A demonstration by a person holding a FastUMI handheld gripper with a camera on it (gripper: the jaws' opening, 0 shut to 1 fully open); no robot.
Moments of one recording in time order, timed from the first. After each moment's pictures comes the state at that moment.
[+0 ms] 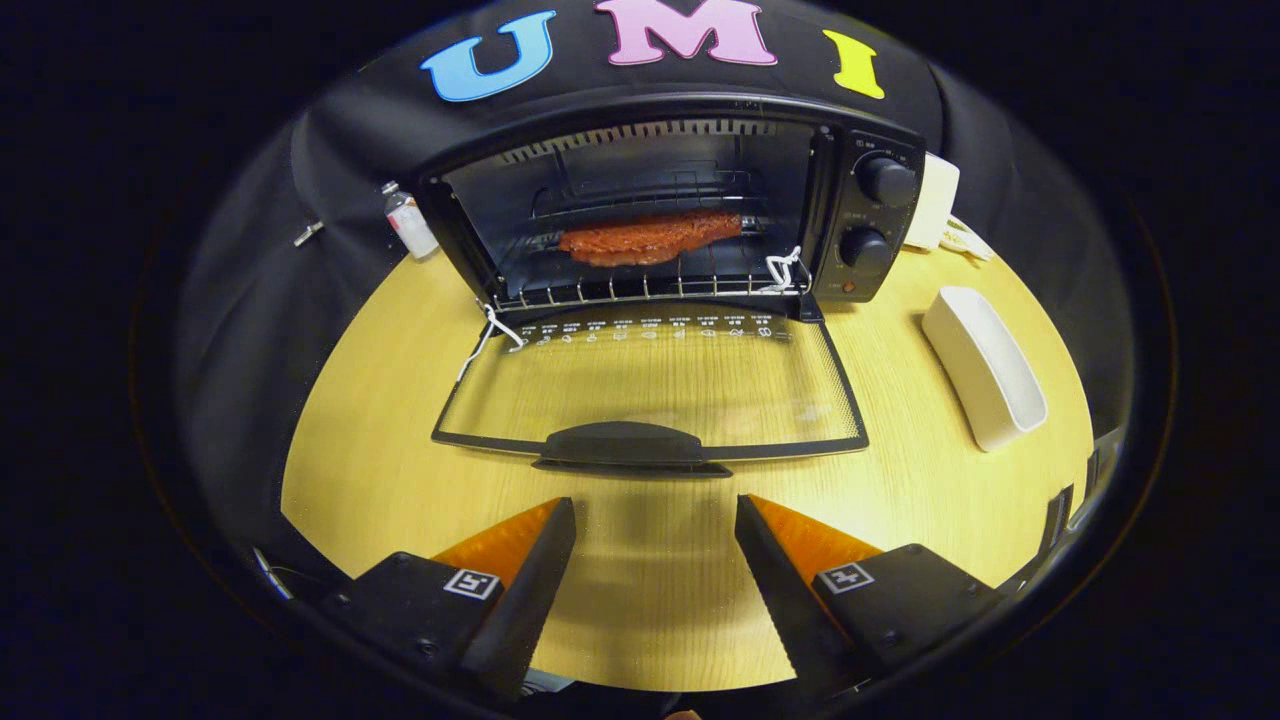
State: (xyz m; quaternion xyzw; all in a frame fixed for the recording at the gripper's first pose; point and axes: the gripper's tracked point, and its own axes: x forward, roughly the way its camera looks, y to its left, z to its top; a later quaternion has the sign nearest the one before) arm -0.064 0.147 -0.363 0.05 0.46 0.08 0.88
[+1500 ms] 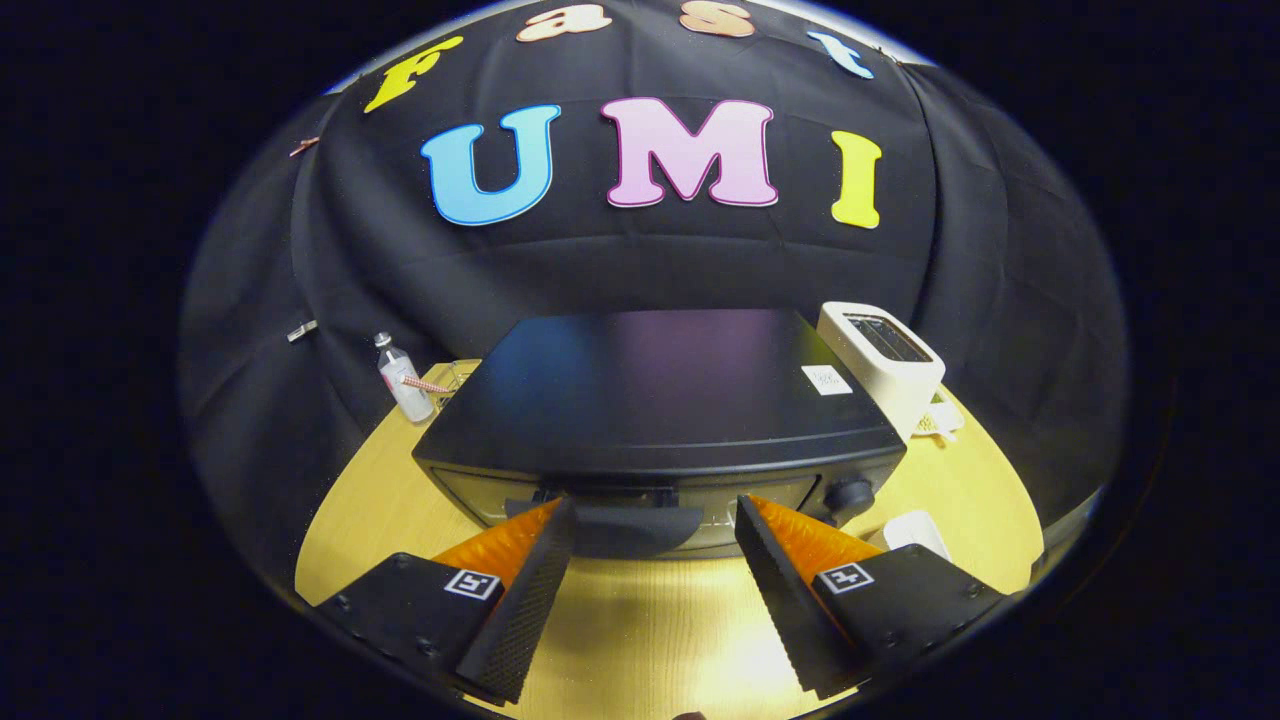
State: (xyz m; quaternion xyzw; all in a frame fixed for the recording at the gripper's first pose) arm 0.046 0.135 -0.189 0.03 0.26 0.06 0.96
